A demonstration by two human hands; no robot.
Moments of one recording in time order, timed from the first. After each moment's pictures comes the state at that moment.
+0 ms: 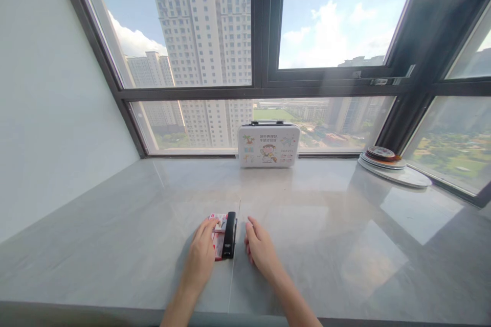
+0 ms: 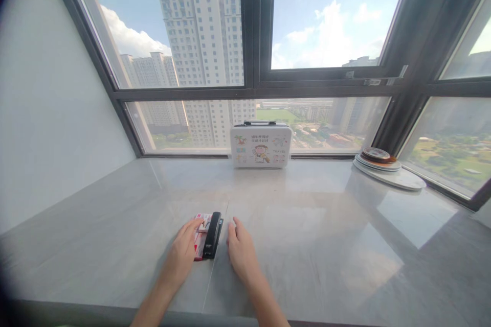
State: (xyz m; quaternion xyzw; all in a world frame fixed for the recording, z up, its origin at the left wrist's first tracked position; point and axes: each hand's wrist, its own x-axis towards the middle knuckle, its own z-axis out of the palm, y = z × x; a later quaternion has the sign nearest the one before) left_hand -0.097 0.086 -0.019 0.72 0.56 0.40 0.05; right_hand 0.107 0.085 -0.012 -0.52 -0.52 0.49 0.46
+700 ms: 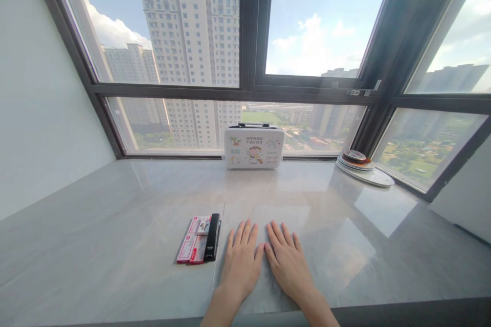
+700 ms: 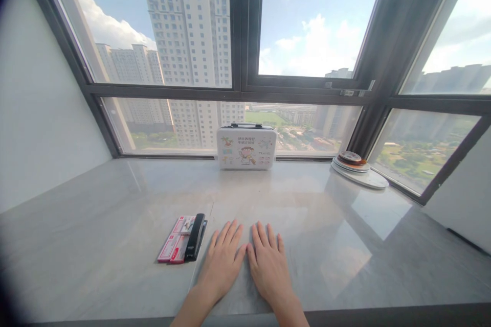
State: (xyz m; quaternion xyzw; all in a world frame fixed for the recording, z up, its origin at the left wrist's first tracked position) left_hand 0.058 0.063 -0.025 0.83 0.53 0.19 0.00; right_hand 0.225 0.030 -0.011 -0.69 -0.71 0.04 0.14
